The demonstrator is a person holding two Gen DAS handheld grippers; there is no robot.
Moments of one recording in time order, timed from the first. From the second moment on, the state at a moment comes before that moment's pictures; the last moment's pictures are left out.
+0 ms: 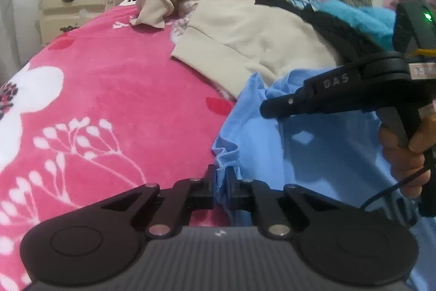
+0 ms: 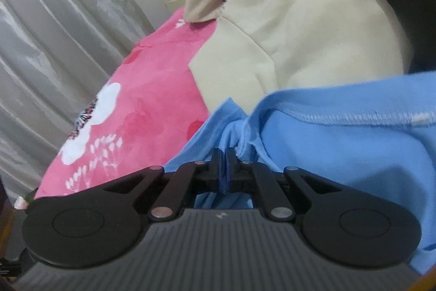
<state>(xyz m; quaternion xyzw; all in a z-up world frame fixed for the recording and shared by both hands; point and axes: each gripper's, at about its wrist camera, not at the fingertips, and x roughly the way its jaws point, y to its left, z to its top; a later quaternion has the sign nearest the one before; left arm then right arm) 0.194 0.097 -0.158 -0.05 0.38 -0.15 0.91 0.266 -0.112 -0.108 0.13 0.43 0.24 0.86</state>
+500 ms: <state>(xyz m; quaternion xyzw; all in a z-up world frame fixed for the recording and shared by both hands) 0.133 0.031 -0.131 0.10 0.26 -0.20 0.94 0.307 -0.067 -0.061 0.11 0.55 0.24 0.79</state>
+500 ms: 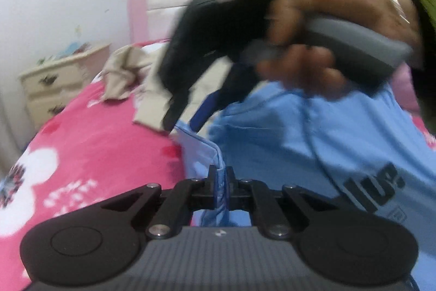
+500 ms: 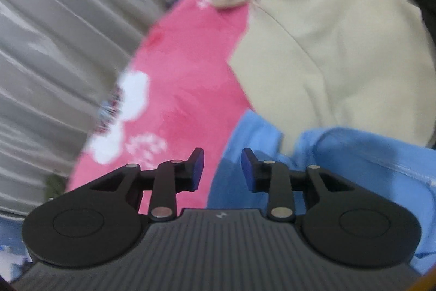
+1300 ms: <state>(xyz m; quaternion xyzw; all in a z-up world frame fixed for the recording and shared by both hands) 0.127 0.168 -0.113 -0.15 0.31 0.06 0.94 0.313 0.034 -0.054 0.09 0.45 0.38 0.80</state>
